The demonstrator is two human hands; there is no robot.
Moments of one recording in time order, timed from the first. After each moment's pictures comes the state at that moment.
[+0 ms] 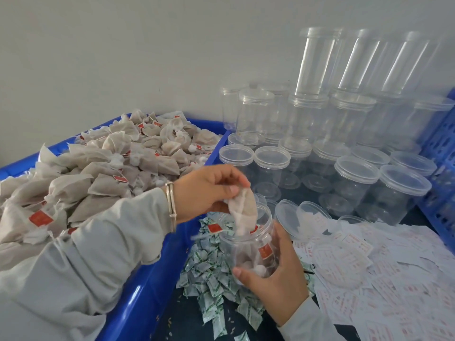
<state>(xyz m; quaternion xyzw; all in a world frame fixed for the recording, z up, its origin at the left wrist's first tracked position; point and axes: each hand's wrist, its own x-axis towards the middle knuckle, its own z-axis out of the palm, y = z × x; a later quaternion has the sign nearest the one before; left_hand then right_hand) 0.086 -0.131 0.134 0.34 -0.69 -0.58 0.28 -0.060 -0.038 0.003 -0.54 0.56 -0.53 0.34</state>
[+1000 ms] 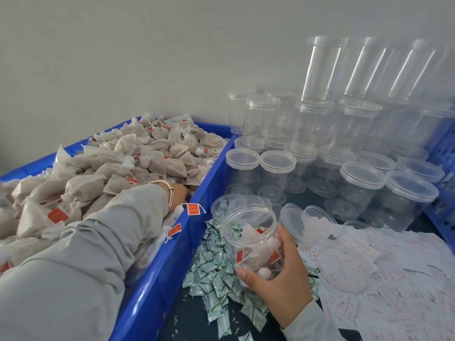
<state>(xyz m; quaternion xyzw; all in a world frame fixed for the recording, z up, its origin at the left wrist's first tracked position) 0.136 -0.192 0.115 0.63 -0.76 -0.01 -0.15 -0.065 -0.038 -0.002 -0.57 0.55 -0.52 0.33</state>
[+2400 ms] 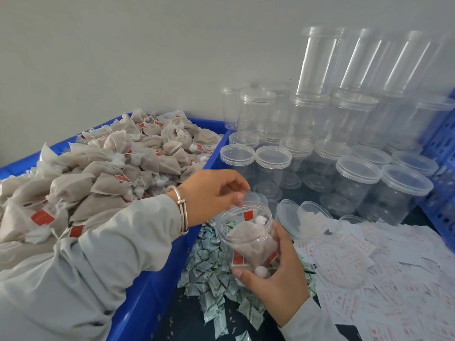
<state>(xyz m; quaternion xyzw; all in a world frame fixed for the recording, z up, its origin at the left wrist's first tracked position) 0.088 -0.136 0.124 0.36 -0.85 -0.30 0.26 -0.061 -0.039 -0.001 -0.55 0.52 -0.56 0.32</state>
